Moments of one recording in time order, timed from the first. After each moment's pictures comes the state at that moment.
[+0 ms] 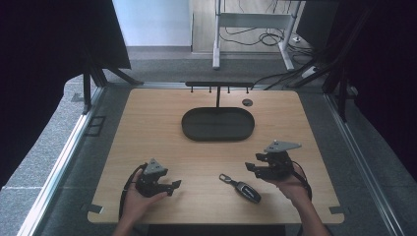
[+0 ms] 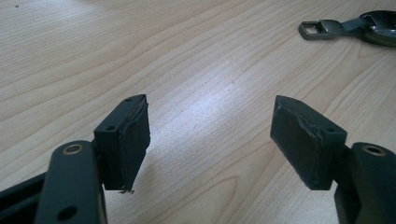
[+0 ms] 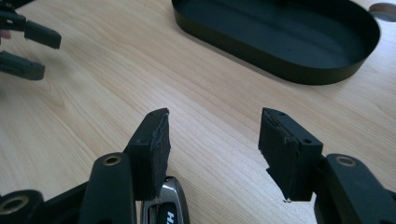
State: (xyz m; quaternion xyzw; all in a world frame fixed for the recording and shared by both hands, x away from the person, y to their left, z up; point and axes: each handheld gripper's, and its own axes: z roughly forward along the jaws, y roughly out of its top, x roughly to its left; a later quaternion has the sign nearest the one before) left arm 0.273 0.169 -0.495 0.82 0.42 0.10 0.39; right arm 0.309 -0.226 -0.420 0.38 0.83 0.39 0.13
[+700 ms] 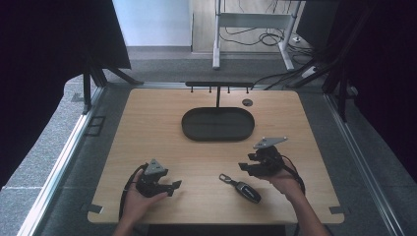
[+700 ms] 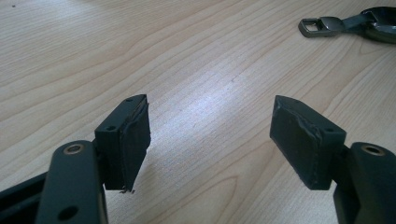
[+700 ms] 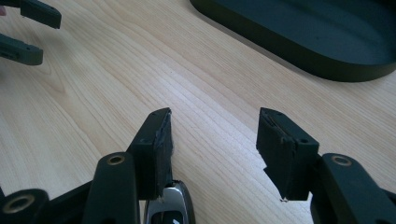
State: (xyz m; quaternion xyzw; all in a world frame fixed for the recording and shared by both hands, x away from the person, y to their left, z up) left arm 0.272 0.168 -0.496 0.82 0.41 0.10 0.39; right arm 0.327 -0.206 -0.425 0.36 0.86 0.36 0.10
